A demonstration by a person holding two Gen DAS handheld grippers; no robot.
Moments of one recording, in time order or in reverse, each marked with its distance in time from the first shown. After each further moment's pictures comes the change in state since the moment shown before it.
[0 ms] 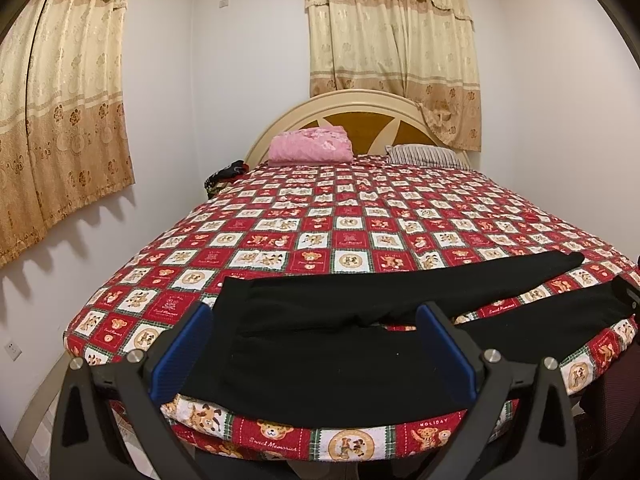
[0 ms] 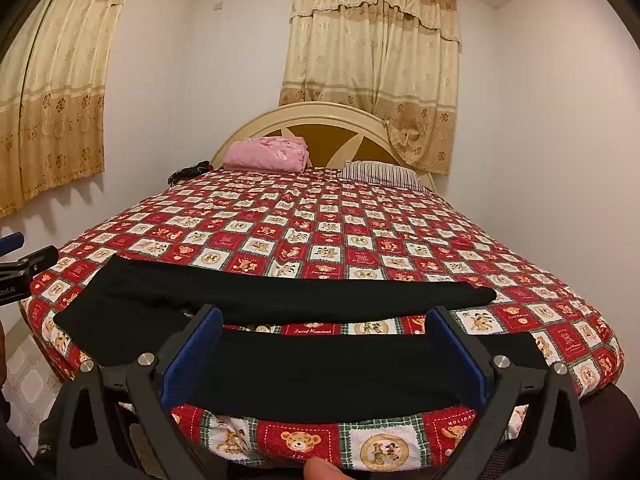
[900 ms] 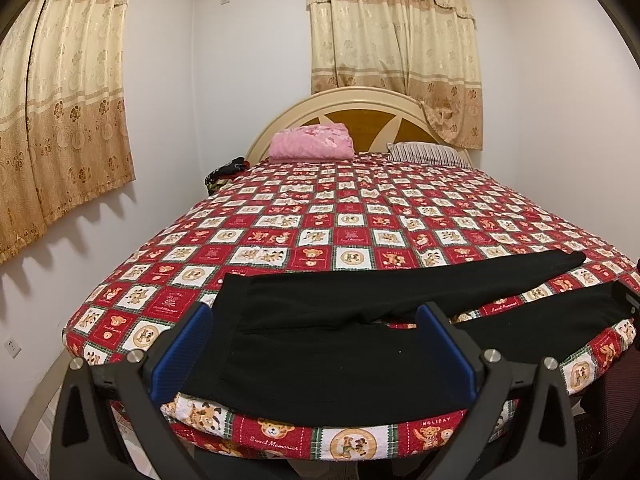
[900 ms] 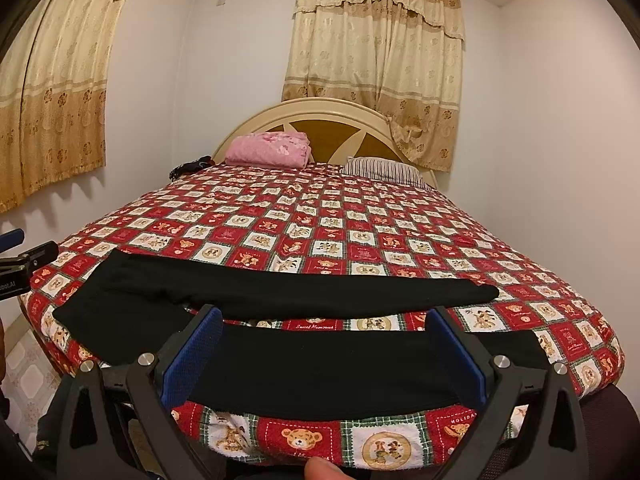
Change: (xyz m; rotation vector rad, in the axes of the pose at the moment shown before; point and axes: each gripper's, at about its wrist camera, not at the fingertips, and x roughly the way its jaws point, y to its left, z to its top) left arm 0.002 0.000 0.001 0.000 0.003 -0.002; right arm 0.002 0.005 -0.004 -0.013 0.013 0.004
